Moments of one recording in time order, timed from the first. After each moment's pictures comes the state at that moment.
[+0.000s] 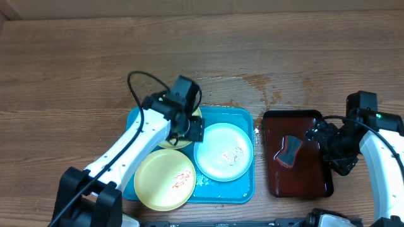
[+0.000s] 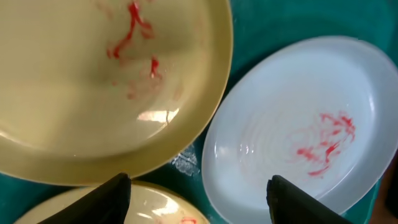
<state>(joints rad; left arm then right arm) -0.47 1.61 1.13 -0.92 0.13 -0.39 -0.22 1.33 0.96 -1.20 -0.15 0.61</state>
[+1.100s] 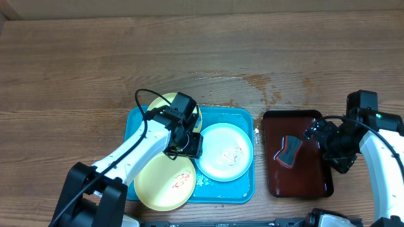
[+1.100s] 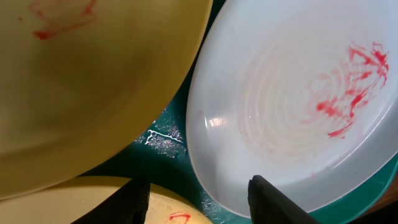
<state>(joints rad) -0.47 1.61 0.95 -0.81 0.27 -0.30 -0.22 1.33 0.96 -1.17 -0.17 0.59</state>
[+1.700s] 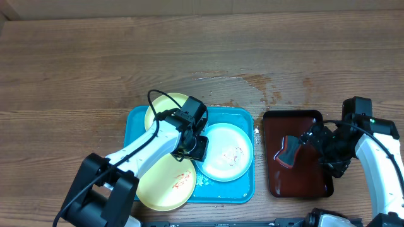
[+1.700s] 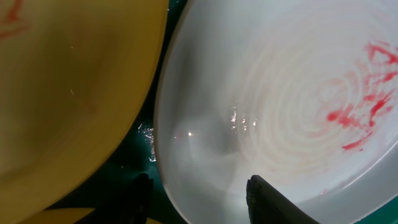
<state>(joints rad) -0.54 1.67 0.95 -0.76 0.24 -0.32 -0.22 1.33 0.87 -1.11 -0.21 0.58</state>
